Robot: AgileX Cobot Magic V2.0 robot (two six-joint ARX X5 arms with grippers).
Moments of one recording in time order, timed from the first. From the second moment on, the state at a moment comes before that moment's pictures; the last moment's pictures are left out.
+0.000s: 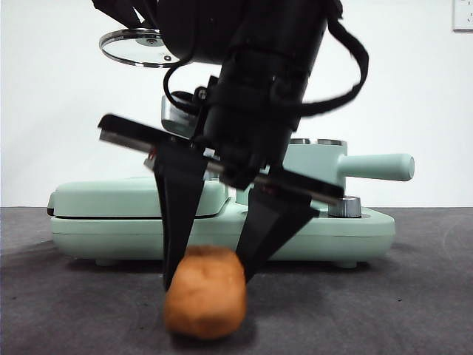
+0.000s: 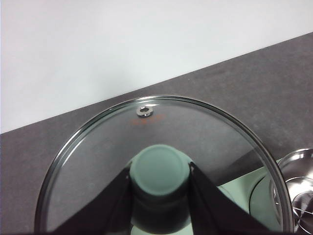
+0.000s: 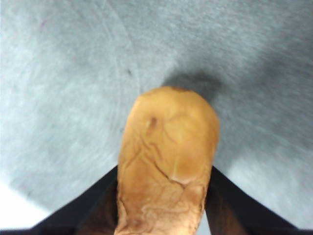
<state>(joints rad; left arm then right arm) -0.29 1.83 2.10 -0.77 0.07 0.09 0.95 1.74 1.17 -0.68 -0.17 0.65</state>
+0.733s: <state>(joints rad) -0.25 1.83 2.10 -0.79 0.07 0.09 0.51 1.85 2.04 -1.19 -0.10 0.27</state>
